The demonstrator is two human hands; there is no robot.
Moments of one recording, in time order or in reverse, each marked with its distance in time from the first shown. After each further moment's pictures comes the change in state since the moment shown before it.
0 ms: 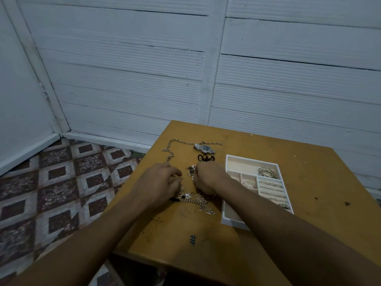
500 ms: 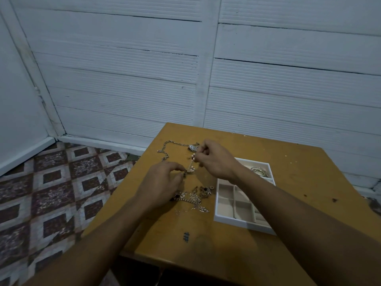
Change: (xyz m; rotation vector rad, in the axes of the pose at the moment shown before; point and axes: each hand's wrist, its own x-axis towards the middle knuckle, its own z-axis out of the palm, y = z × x) left_hand 0.000 0.034 -0.004 -0.264 0.092 -0.124; right_hand -0.027 0.018 -0.045 0.697 0.218 -0.043
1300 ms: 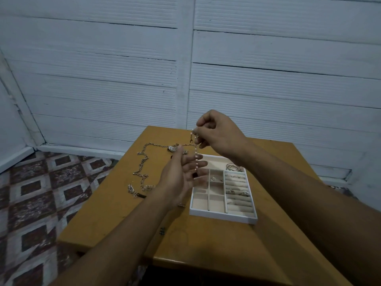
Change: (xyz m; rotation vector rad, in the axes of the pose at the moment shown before) left_hand 0.006 0.103 0.033 -1.356 -0.203 -0.538; right_hand -0.042 -0.027 -0.081 0.307 0.153 -0.110
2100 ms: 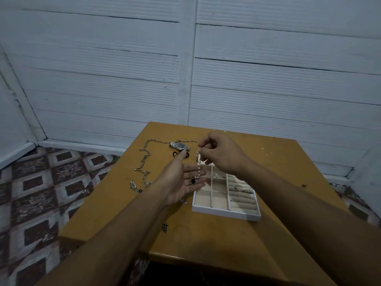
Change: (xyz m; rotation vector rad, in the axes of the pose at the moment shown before) left_hand 0.013 -0.004 -0.021 0.091 -0.014 -0.264; right_hand -0.010 0.045 0.010 -0.212 -0.039 0.079
